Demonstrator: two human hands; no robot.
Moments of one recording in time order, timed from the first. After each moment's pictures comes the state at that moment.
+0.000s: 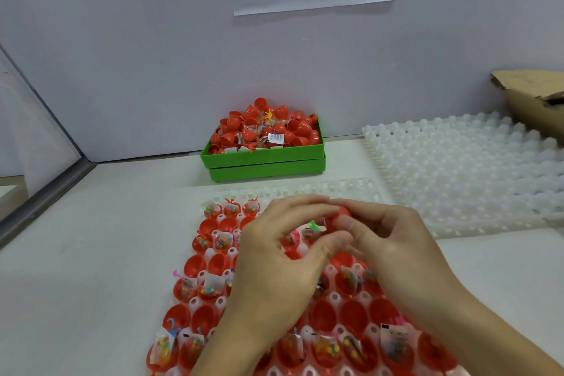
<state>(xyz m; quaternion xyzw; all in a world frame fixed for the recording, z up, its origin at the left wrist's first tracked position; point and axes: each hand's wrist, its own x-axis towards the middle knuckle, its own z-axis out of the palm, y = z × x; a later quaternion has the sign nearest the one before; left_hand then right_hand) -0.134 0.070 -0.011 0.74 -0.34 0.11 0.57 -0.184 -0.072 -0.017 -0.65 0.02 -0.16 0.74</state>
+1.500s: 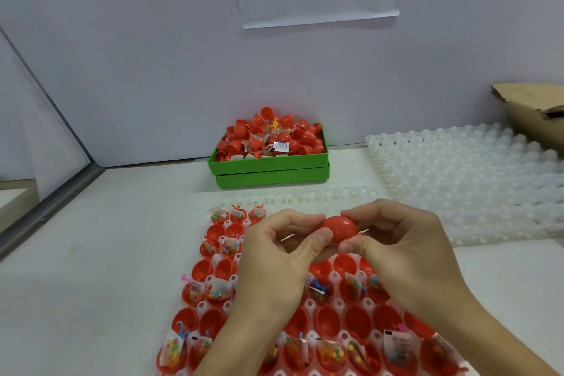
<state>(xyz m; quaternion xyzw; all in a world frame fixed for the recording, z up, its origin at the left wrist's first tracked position) -0.131 0.066 -0.015 0.64 -0.19 -0.05 0.74 -0.185 -0.078 -0.015 -0.76 0.02 -0.26 0.60</state>
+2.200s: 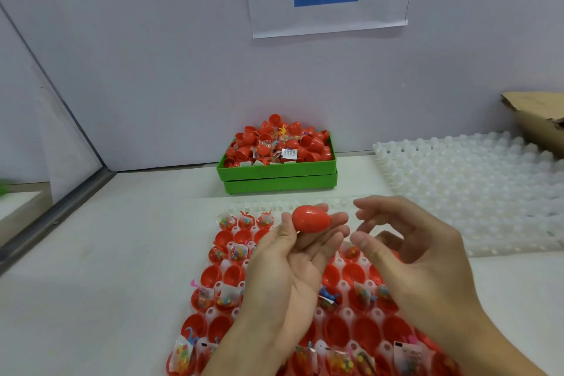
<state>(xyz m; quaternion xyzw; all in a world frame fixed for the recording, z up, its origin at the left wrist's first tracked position) -0.136 0.064 -0.005 0.35 -0.07 -0.20 0.91 -0.187 -0.072 -0.014 -0.71 -0.05 -0.35 0.61</state>
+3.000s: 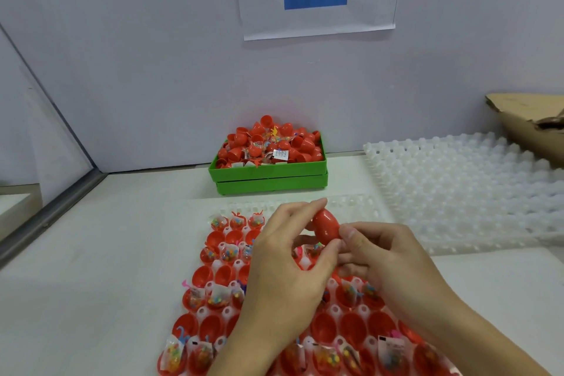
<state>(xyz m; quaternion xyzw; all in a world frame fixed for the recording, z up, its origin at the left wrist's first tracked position) -0.136 0.064 -0.010 0.77 -0.32 0.14 0.54 -0.179 -0.079 -0.022 -0.64 0.03 -0.12 0.76</state>
